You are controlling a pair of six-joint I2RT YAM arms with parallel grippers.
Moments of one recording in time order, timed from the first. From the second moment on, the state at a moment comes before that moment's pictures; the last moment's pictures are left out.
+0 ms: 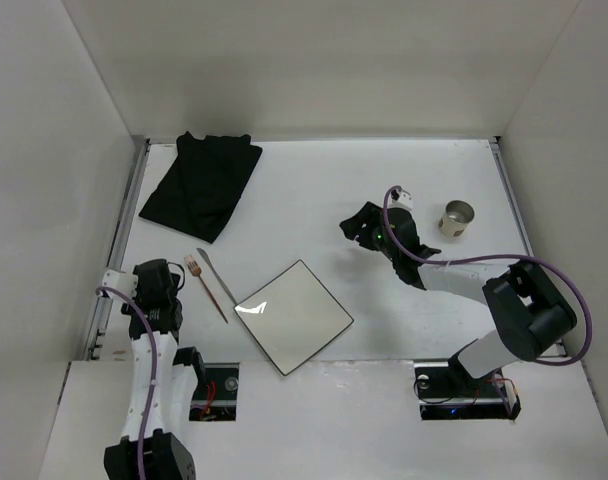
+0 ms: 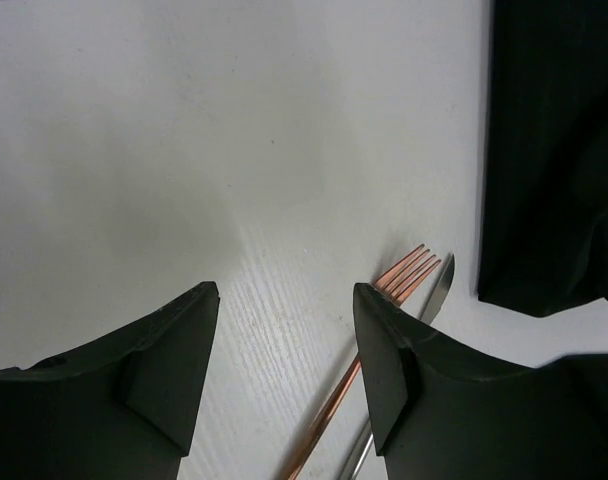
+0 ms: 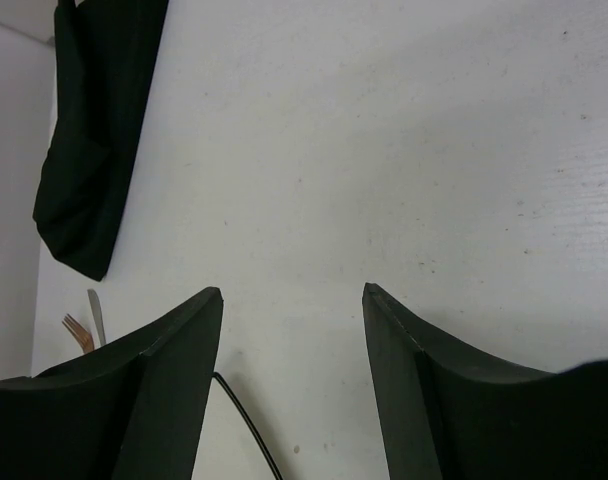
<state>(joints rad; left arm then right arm) 0.20 0.61 0.35 -0.49 -0.47 -1.00 0.56 1.51 0.69 0.43 0.14 0.83</state>
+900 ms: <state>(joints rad) -0.04 1.51 0.90 -0.01 -0.49 -0.86 0.56 1.56 0.69 0.44 0.07 0.81</state>
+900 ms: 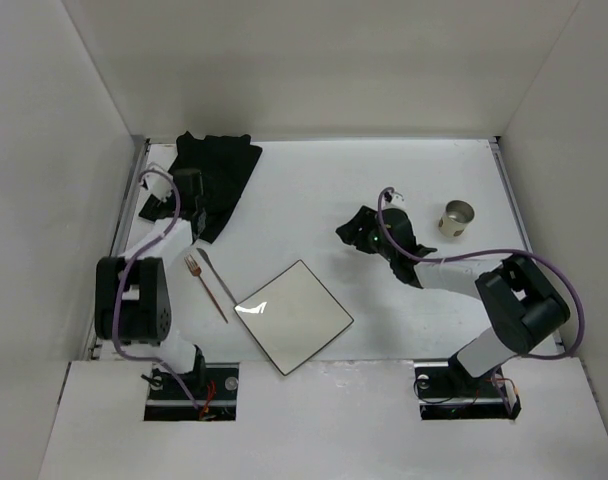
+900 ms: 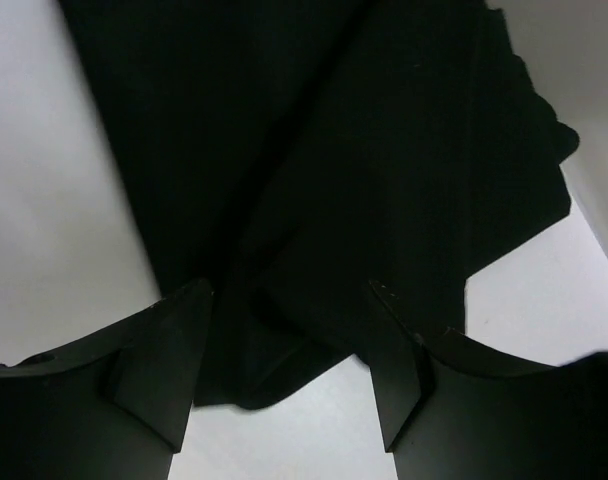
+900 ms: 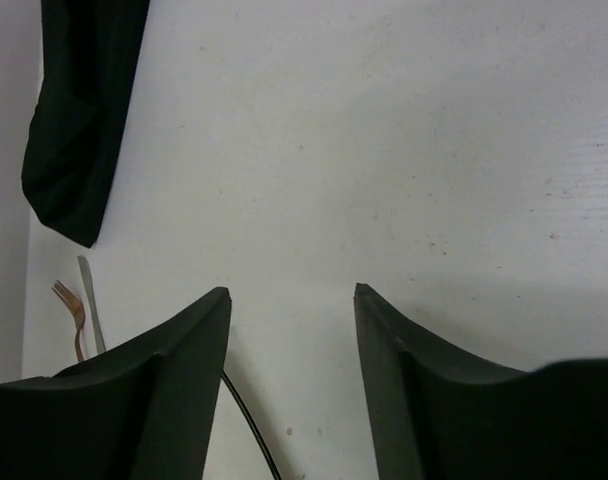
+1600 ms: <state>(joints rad) -0.17 2.06 1.31 0.06 -0.38 -0.76 0.58 1.58 0.71 0.44 0.03 0.80</state>
